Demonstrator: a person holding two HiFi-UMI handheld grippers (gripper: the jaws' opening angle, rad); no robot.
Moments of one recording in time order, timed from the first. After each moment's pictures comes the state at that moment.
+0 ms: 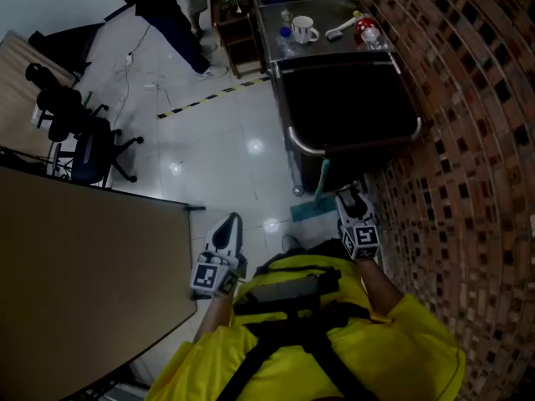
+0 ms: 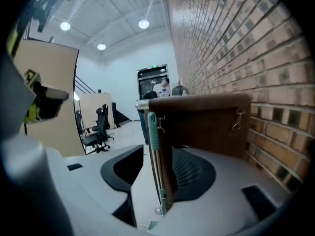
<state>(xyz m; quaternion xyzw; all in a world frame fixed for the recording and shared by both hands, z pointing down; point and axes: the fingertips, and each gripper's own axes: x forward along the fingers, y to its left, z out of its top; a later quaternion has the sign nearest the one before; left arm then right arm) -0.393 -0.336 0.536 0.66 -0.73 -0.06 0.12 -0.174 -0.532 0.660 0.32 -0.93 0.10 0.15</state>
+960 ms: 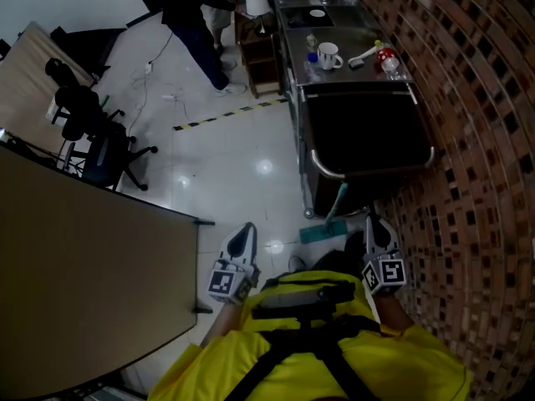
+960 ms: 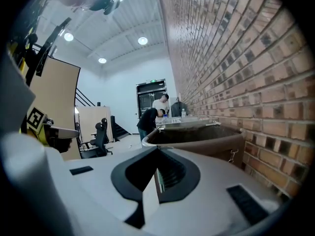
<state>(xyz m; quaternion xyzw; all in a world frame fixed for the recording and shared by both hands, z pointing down) -0.412 -0.340 0.537 0.65 -0.75 -0.05 0.11 -0.169 -0.515 0.543 0.33 -0.94 0.09 0.08</state>
